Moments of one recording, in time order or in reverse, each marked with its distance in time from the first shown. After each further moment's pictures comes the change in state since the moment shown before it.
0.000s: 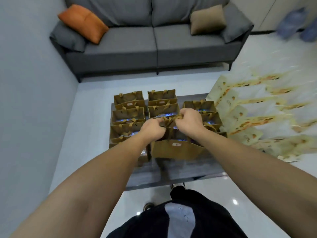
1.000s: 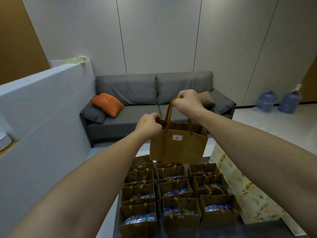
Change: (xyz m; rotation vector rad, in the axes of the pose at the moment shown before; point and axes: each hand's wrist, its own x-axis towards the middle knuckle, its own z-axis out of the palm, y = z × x) left_hand -0.058 0.099 -0.212 0.012 0.490 0.339; right_hand 0.018 -0.177 -0.186 0.331 0.423 -0.391
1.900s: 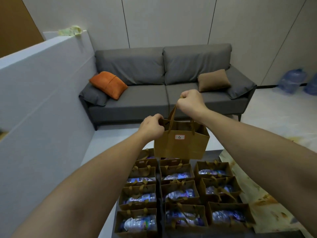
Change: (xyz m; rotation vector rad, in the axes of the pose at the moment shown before) left_hand 0.127 -0.058 0.072 0.042 -0.123 -0.136; right_hand 0.116 0.088 0.075 -0.034 -0.142 0.126
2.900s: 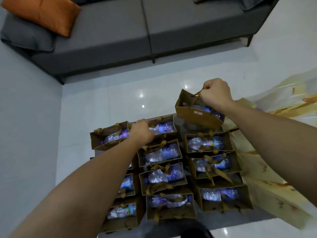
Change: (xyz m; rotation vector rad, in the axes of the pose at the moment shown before) left_hand 0.154 -0.088 0.244 0.239 -0.504 -0.274; right_hand 0.139 0.326 0.050 -0.153 -0.206 0.445
